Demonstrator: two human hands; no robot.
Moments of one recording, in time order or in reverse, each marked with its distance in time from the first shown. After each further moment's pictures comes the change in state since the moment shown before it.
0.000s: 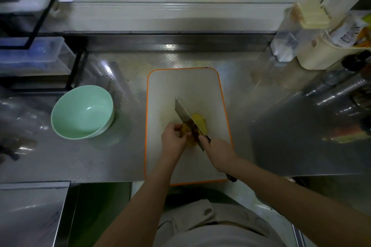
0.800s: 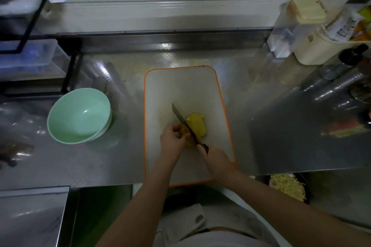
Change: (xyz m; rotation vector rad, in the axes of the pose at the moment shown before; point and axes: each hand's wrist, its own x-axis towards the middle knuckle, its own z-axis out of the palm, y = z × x) left_hand 0.001 -0.001 -0.003 -0.023 -0.033 -0.024; right_hand 0.013 0.023 0.032 0.038 -0.014 -0.031
